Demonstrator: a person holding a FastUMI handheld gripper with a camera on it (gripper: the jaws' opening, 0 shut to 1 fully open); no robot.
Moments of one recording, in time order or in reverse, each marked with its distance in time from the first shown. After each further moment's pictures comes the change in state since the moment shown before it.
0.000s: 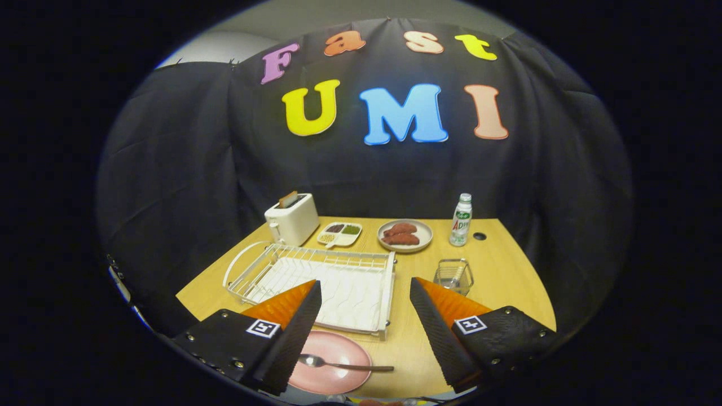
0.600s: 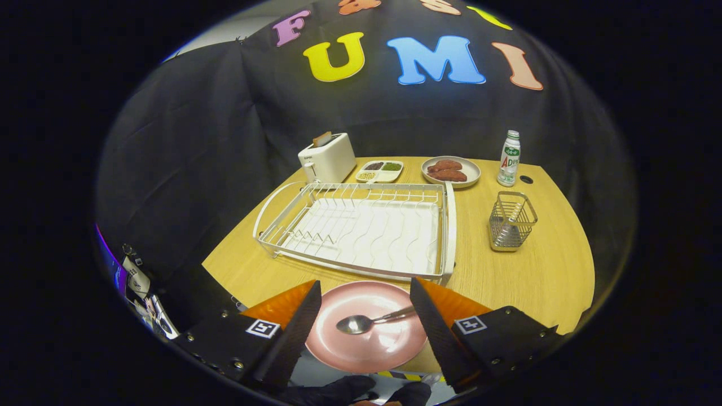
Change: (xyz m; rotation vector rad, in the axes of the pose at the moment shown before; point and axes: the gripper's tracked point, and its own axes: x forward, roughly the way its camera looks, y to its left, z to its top) arm -0.001 0.083 -0.125 0.022 0.331 0.204
